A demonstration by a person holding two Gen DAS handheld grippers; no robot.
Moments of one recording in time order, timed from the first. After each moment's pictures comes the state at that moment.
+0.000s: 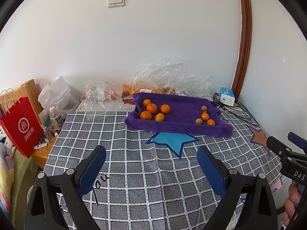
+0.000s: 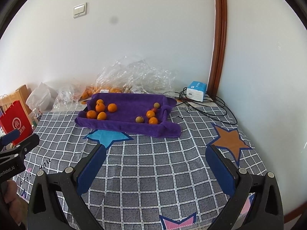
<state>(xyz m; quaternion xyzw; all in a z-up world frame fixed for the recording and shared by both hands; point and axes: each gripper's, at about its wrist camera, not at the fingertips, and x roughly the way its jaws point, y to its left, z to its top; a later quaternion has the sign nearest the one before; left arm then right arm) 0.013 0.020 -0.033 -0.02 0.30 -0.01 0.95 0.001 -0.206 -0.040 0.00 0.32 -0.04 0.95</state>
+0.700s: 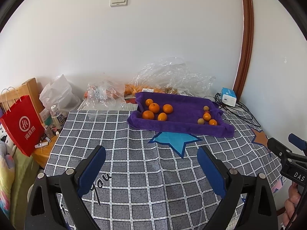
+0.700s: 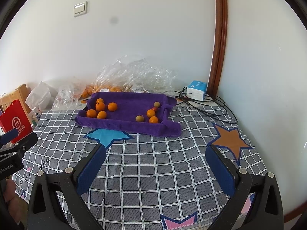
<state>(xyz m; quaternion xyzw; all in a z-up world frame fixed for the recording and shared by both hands) 0.013 0.022 -0.034 -0.02 0.31 0.00 0.95 0.004 -0.204 -0.043 0.00 0.32 -0.04 0.95</state>
